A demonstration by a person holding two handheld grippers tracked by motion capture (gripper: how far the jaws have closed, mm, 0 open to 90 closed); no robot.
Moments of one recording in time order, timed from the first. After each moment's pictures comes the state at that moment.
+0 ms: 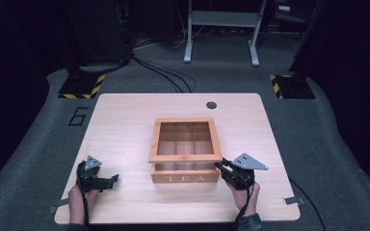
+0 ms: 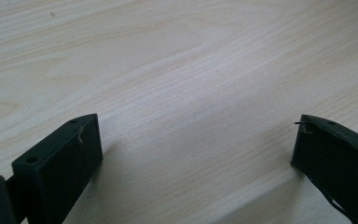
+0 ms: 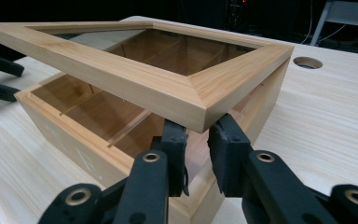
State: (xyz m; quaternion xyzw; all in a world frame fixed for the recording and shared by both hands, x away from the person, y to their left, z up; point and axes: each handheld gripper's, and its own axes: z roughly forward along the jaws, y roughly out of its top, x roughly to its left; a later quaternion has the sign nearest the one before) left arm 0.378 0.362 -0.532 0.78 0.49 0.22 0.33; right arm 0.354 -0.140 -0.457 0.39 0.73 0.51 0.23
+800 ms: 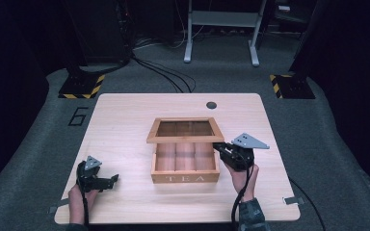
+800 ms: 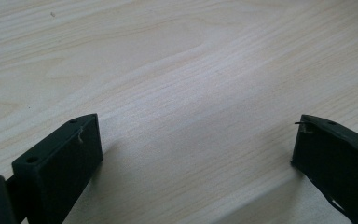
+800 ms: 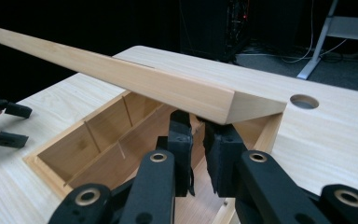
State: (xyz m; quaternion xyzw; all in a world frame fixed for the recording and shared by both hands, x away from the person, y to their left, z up) left arm 0.378 0.362 -0.532 0.78 0.49 0.22 0.33; right arm 0.385 -0.131 -0.404 0.39 0.72 0.53 0.23
